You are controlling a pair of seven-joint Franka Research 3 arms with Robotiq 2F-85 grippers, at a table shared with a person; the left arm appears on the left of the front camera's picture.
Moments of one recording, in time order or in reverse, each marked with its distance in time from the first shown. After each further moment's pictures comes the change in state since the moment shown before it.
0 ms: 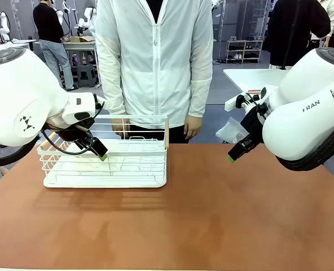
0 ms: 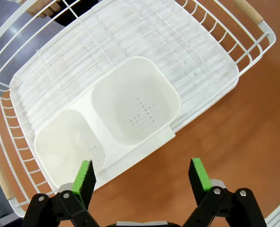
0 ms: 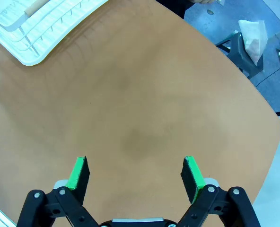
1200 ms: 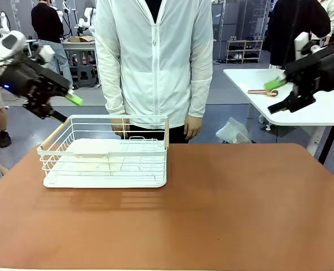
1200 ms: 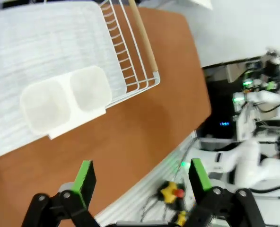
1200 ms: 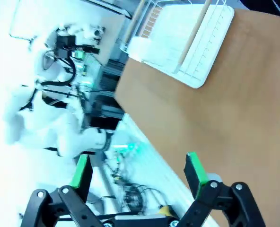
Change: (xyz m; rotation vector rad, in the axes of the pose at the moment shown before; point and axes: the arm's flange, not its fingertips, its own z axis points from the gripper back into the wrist) left arm -0.010 0.140 0.107 -0.717 -0.030 0.583; right arm -0.009 -0.155 0.113 1.029 -0.101 -0.571
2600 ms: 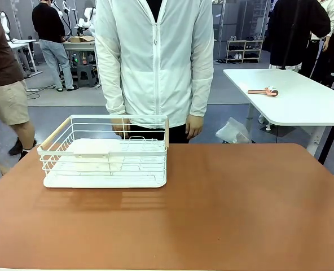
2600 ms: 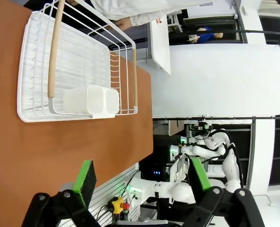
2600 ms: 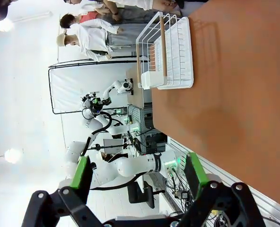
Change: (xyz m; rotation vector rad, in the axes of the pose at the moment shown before) left arm -0.061 0.132 0.198 -0.253 -0.279 0.337; right arm -0.076 -0.079 0.181 0.151 -0.258 -0.436
